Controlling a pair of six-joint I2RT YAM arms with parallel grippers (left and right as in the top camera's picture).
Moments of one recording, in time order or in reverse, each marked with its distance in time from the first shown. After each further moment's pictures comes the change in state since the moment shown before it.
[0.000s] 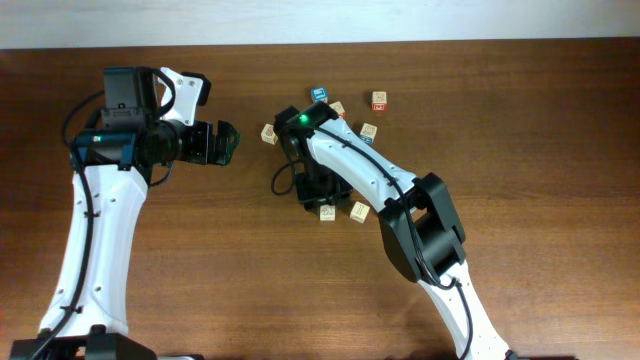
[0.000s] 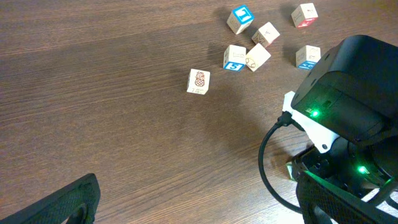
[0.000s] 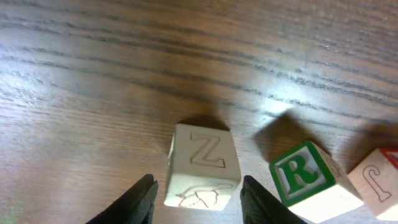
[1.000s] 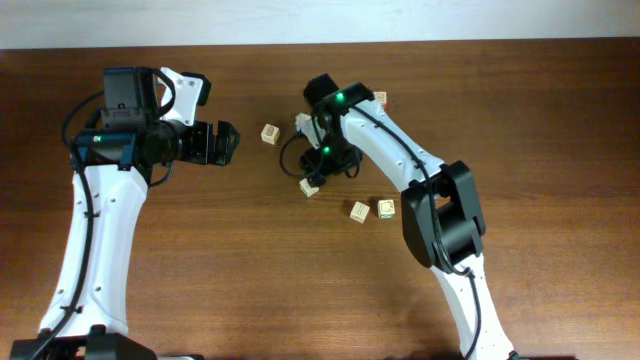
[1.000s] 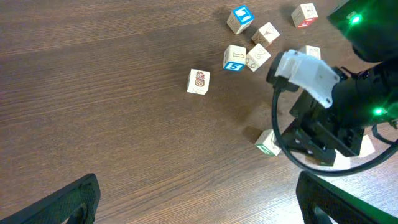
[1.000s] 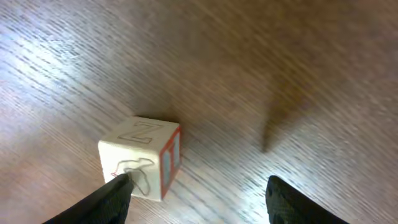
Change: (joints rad) left arm 0.000 0.000 0.000 0.000 0.000 0.000; right arm -0.136 -0.006 -0.009 0.253 -0.169 -0.550
